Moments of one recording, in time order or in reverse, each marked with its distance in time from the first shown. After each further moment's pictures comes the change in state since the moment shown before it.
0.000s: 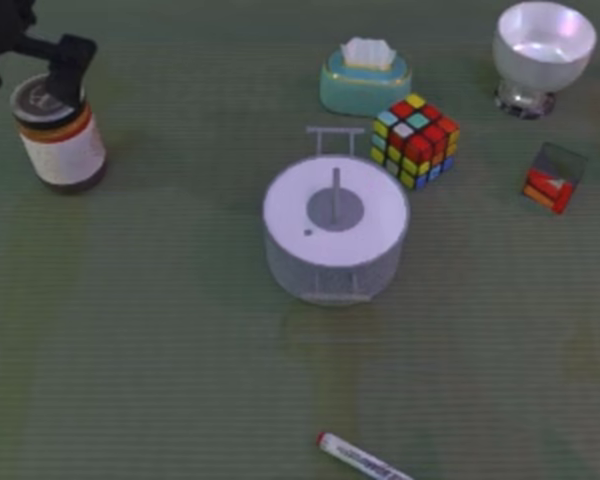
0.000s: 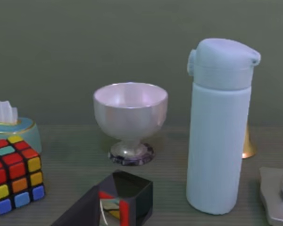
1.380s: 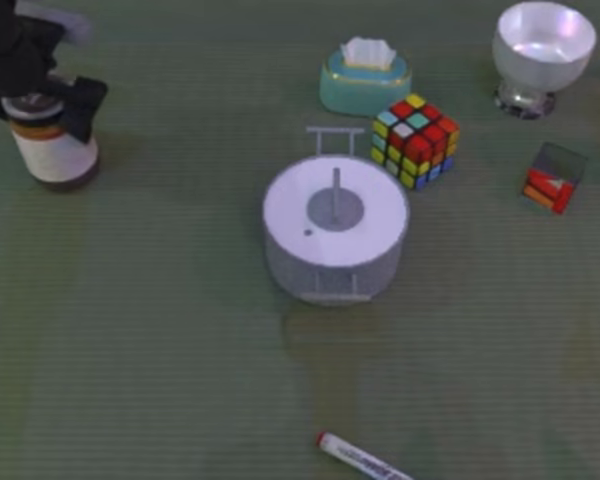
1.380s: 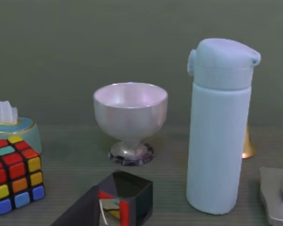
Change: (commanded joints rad) left arm -0.004 0.111 -0.051 0.125 -0.002 0.006; right arm 0.000 0.000 0.000 0.000 0.000 0.000
